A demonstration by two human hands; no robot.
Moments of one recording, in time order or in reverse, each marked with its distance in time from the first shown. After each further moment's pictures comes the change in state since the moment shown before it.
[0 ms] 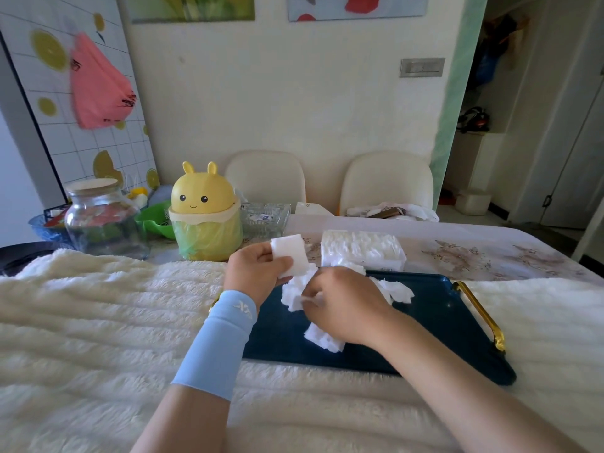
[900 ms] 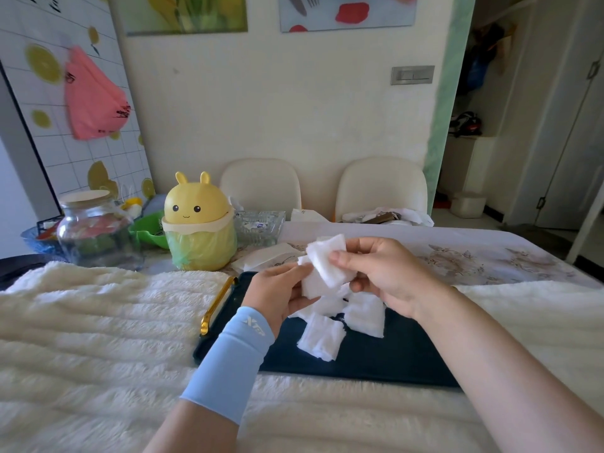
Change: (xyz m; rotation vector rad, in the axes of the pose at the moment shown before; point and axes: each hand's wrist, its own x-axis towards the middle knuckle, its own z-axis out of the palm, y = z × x) left_hand -0.022 0.004 0.031 -0.349 -0.225 -0.253; right_hand 0.002 0.038 -0.052 1.185 0.111 0.325
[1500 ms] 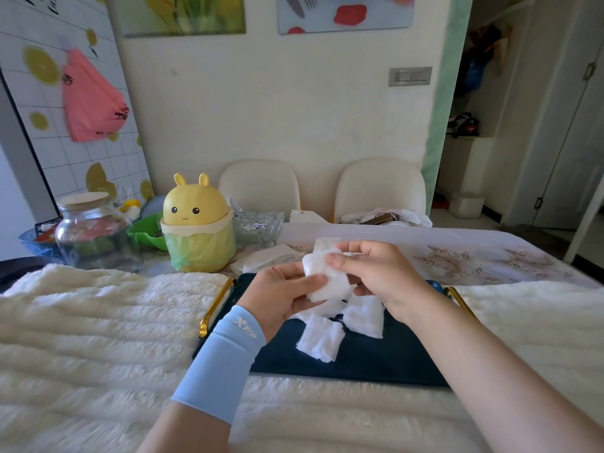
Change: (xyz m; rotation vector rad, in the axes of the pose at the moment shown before) left_hand -0.007 0.008 -0.001 0.078 -0.268 0.025; right_hand -0.002 0.003 0.005 -0.228 0.137 -0.019
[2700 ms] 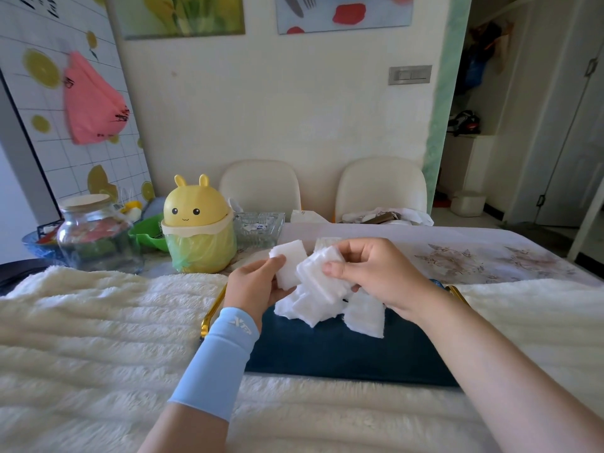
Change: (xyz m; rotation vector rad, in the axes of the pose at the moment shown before) left_hand 0.012 -0.003 -0.023 -0.041 0.470 0.058; right_hand -0.003 -0.002 -0.006 -0.044 -0.211 -0.200
